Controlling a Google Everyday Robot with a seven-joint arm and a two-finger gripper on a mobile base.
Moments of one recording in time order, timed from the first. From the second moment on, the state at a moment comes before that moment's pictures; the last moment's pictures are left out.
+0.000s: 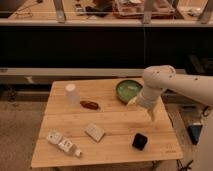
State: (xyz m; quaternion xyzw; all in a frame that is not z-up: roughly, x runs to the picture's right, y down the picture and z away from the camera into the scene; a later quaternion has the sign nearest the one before) arm 0.183 0.121 0.744 -0.28 -0.23 -0.45 0.82
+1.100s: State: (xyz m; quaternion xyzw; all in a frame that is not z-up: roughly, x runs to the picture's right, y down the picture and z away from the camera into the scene) arm 0.054 -0.063 0.778 -0.07 -0.20 -0.59 0.78
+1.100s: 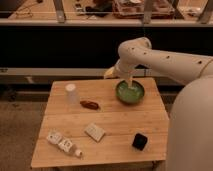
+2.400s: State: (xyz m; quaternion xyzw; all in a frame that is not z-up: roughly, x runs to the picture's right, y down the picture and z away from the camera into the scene) arm -0.037 -0.077 0.779 0.13 -0.25 -0.66 0.70
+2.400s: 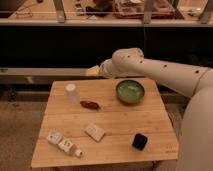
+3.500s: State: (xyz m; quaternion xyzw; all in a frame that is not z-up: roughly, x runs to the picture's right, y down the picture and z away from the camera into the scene) arm -0.117 -0.054 0.820 0.18 -0.29 -0.71 0.61
